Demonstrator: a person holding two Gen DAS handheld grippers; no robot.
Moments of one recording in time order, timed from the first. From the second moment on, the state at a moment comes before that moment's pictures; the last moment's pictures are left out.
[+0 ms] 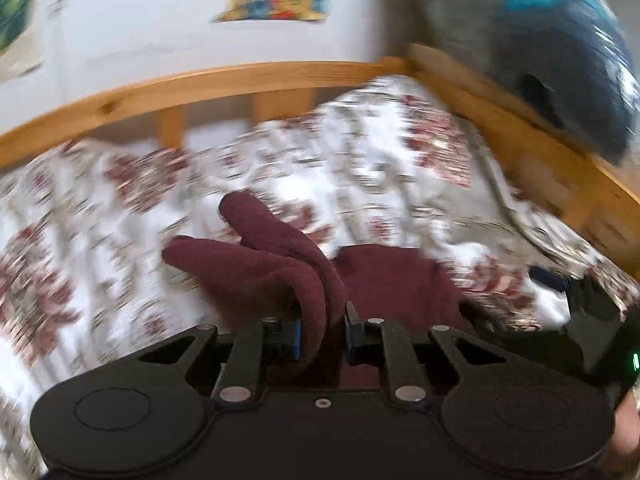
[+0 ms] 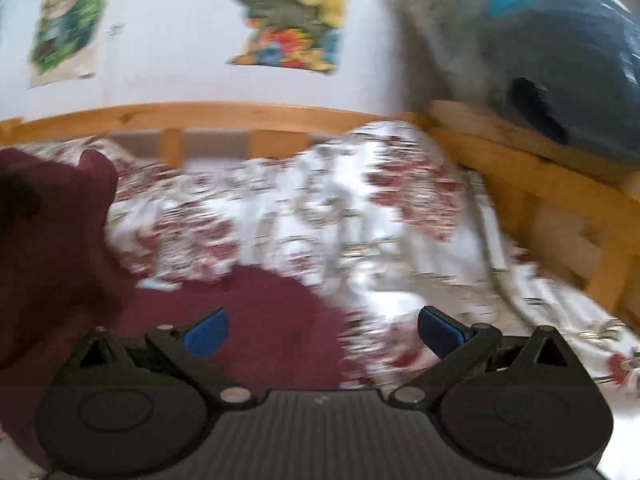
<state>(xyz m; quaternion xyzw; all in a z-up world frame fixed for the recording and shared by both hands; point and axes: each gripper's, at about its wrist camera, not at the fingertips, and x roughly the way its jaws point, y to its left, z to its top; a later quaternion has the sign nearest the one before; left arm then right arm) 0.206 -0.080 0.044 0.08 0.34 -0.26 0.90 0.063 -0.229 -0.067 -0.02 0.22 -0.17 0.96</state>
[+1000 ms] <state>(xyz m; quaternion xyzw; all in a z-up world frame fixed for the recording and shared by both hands) 0.158 -0.117 0.010 0.08 0.29 -0.36 0.88 0.053 -0.318 -0.070 0.19 0.22 -0.11 0.95</state>
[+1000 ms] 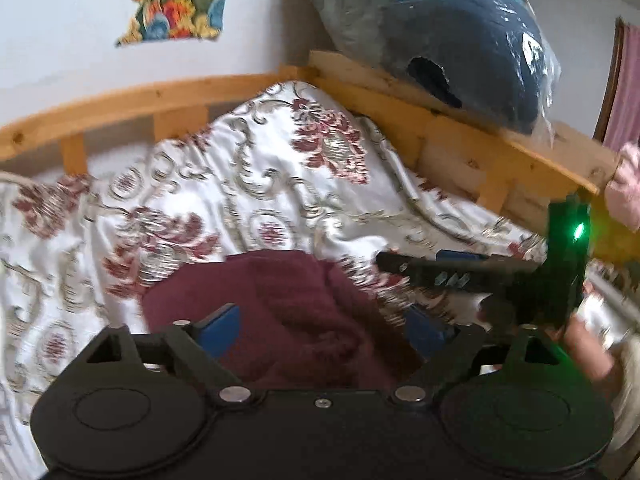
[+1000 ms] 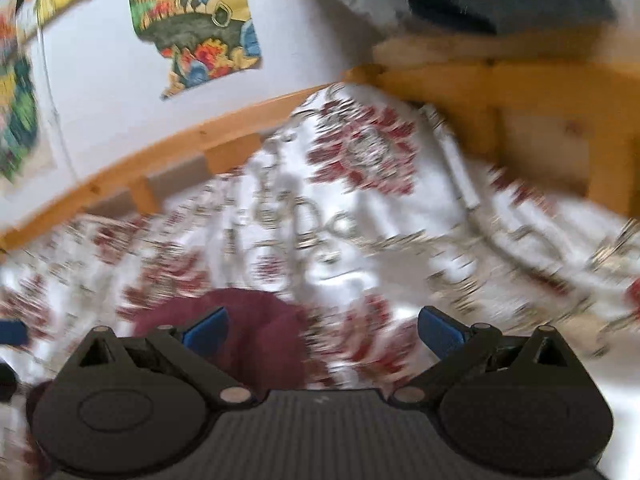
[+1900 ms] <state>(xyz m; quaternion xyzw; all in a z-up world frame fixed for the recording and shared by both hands) 0.116 -0.099 -0.070 0.27 0.27 -0.29 0.88 0.112 -0.275 -0.107 0.21 0.27 0.03 0.94</state>
